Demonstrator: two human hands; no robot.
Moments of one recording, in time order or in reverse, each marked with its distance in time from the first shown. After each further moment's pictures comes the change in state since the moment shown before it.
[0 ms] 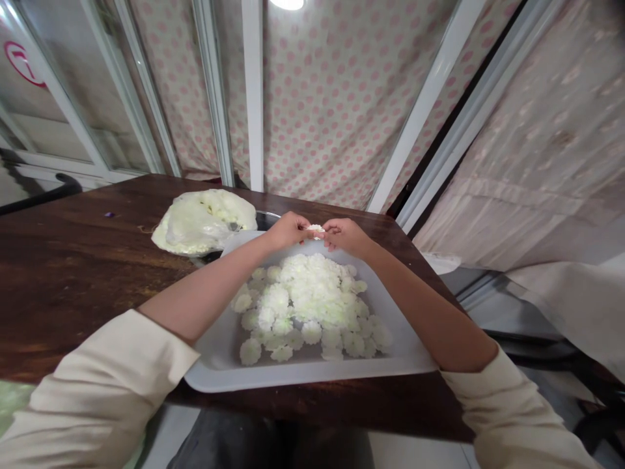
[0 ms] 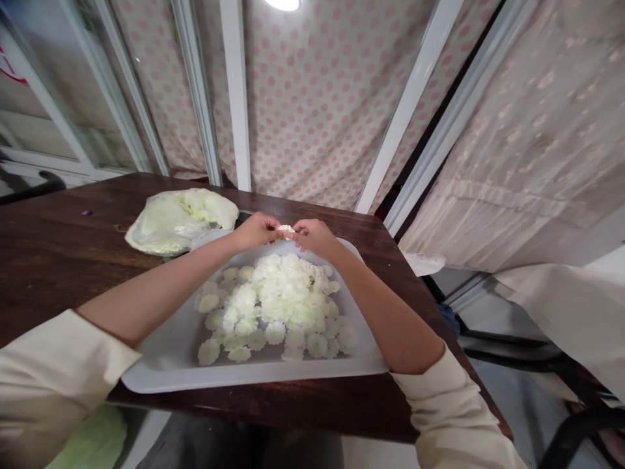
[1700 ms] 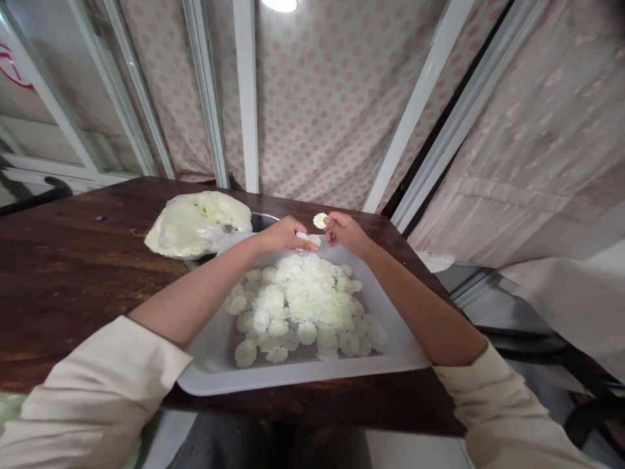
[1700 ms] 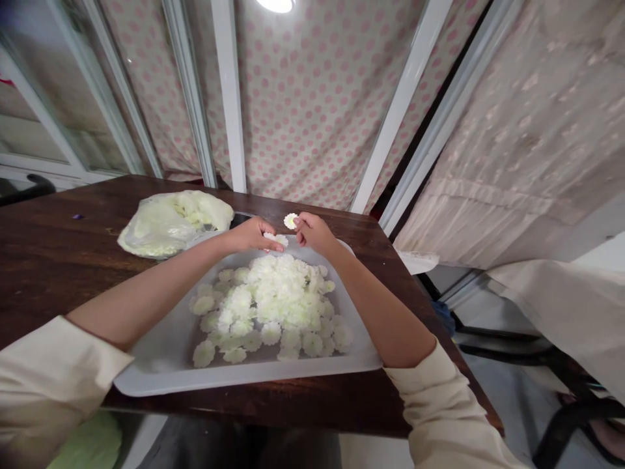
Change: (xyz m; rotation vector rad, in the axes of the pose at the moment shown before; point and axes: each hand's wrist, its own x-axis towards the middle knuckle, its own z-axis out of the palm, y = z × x) left_hand -0.008 0.014 -0.007 -0.107 -0.238 -0.025; right_hand 0.003 0.005 -0.004 0.189 0.112 -0.034
